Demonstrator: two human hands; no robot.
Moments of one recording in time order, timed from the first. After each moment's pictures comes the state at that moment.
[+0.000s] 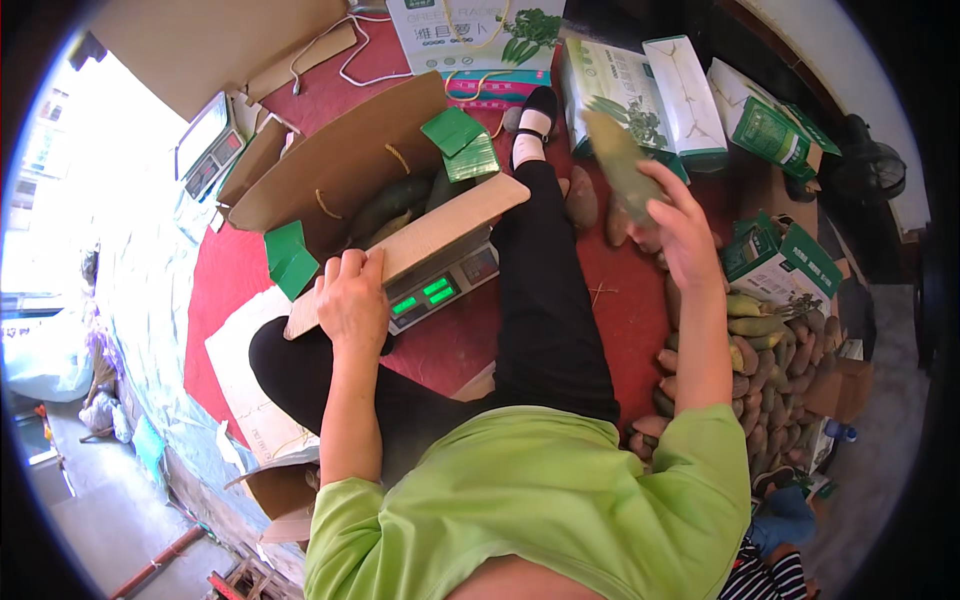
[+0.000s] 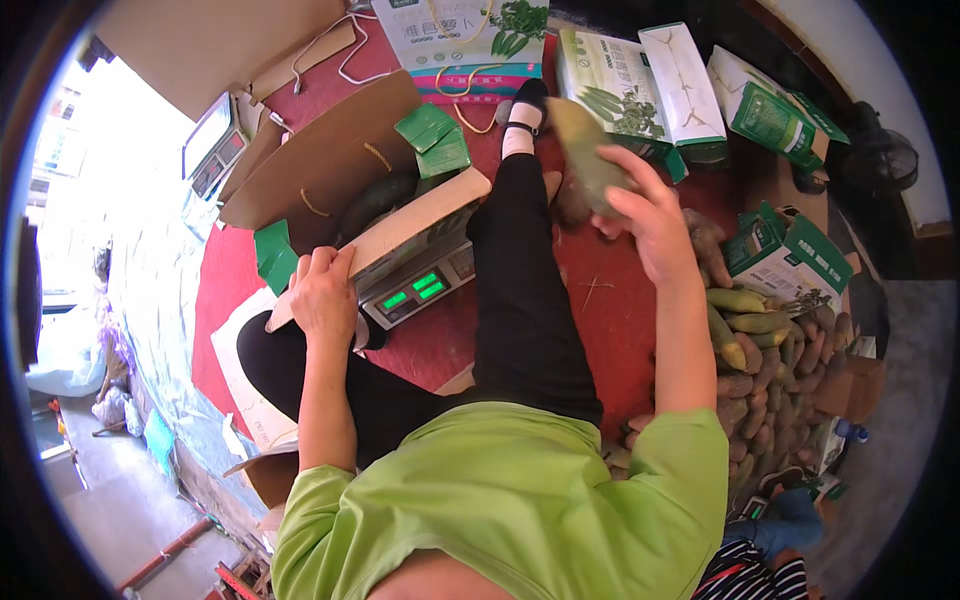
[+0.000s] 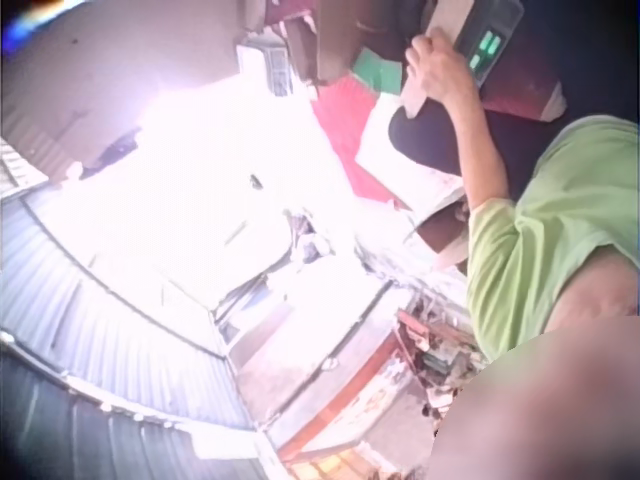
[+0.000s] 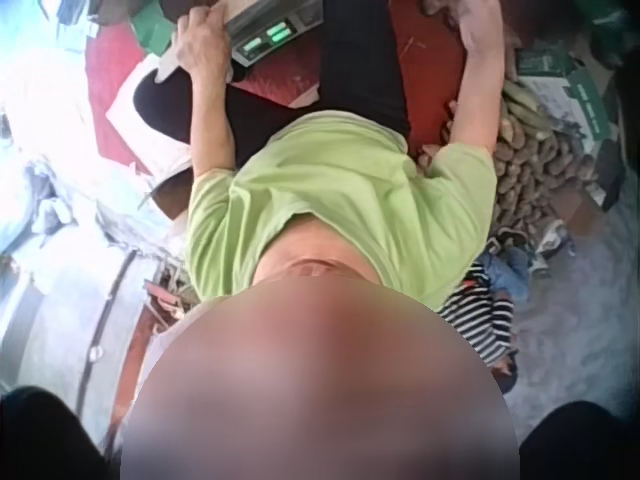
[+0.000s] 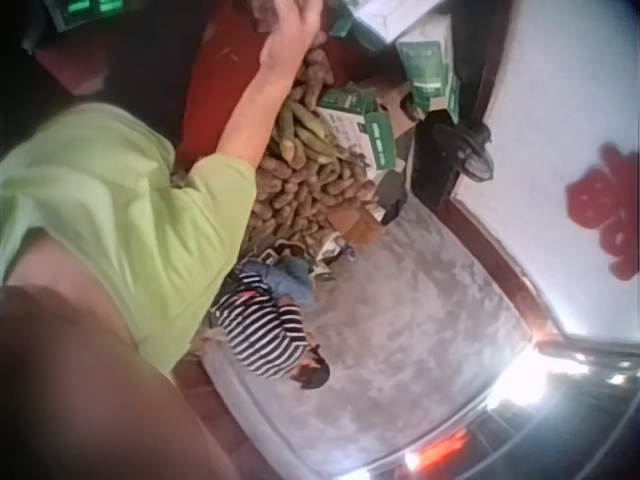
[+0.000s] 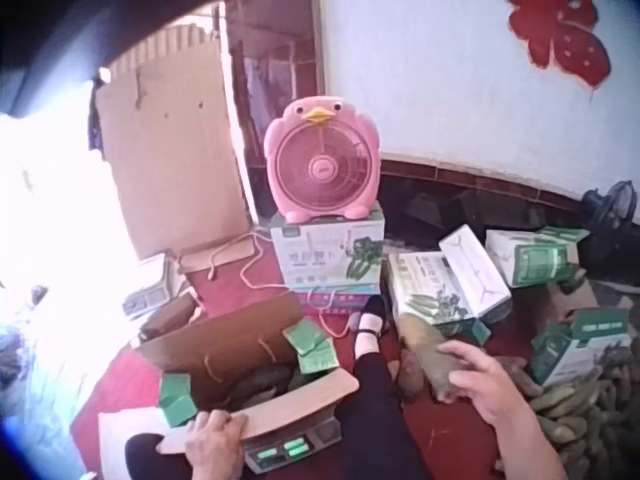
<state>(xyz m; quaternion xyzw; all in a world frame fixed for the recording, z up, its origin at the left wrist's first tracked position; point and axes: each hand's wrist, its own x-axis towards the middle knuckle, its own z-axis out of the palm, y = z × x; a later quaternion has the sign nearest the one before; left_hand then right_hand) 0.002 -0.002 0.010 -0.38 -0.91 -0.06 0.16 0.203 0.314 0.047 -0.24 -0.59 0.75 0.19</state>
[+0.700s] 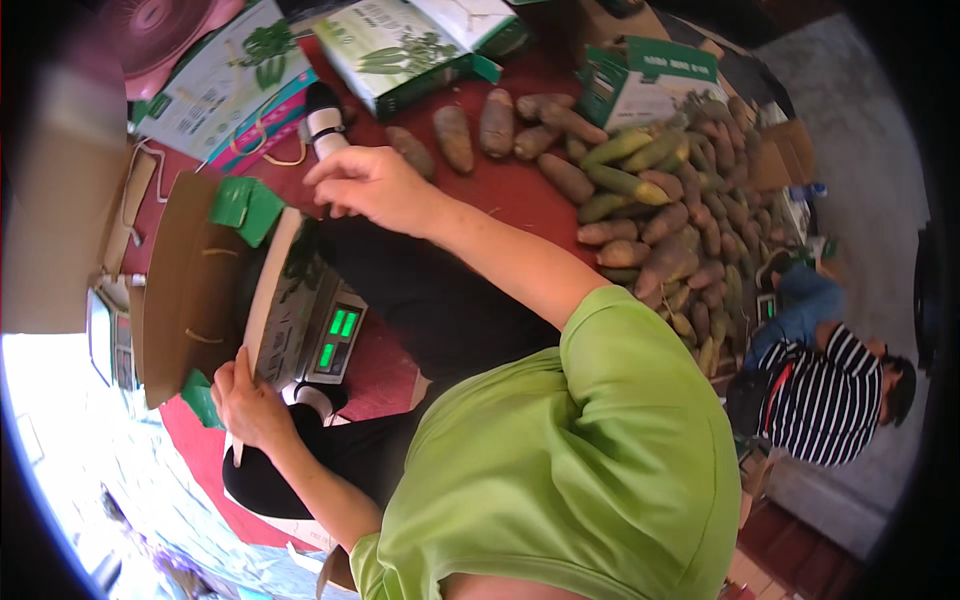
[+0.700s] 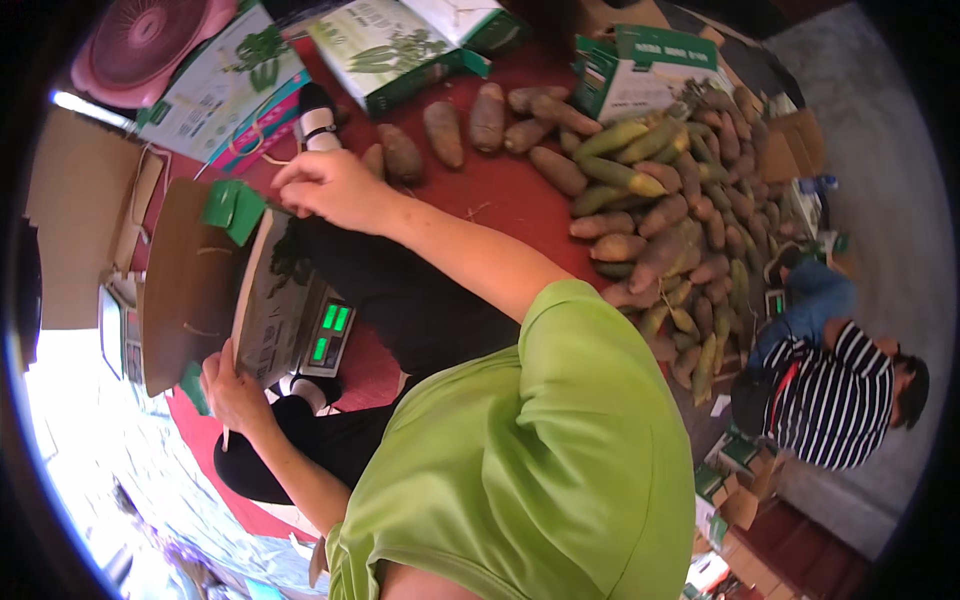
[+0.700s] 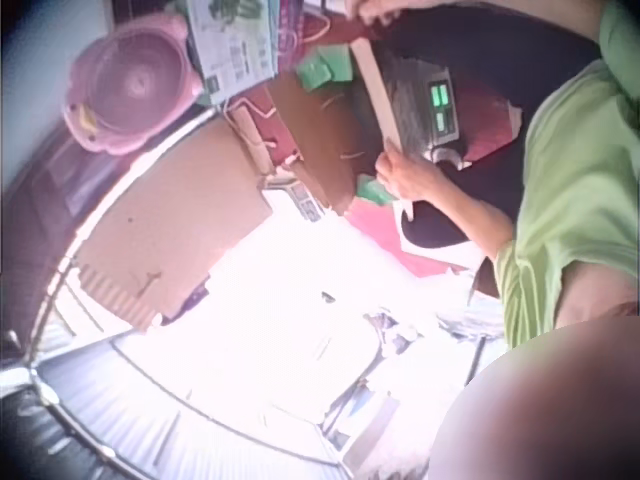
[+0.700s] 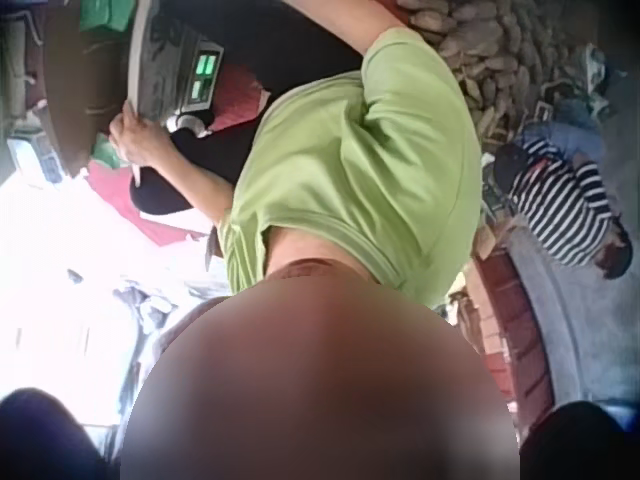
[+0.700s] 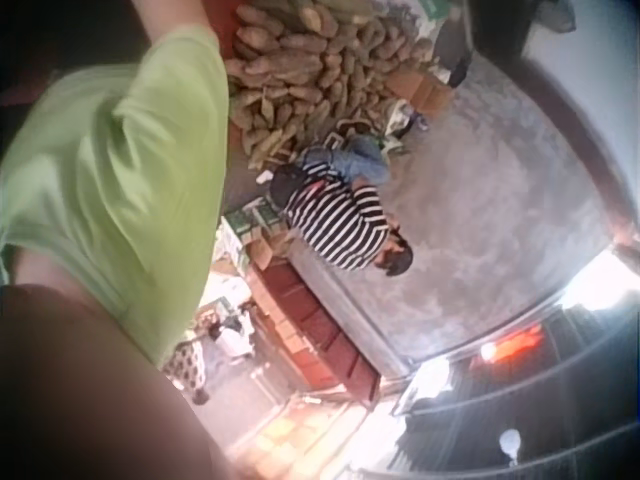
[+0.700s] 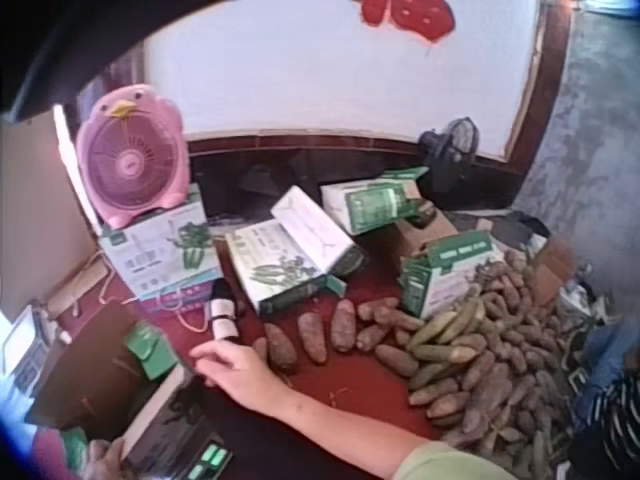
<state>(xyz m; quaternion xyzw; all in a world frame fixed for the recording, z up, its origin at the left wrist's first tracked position) 0.003 -0.003 0.008 -0.39 -0.91 -0.02 0.13 0.138 0.269 -0.008 -0.17 -0.60 0.73 0.28</state>
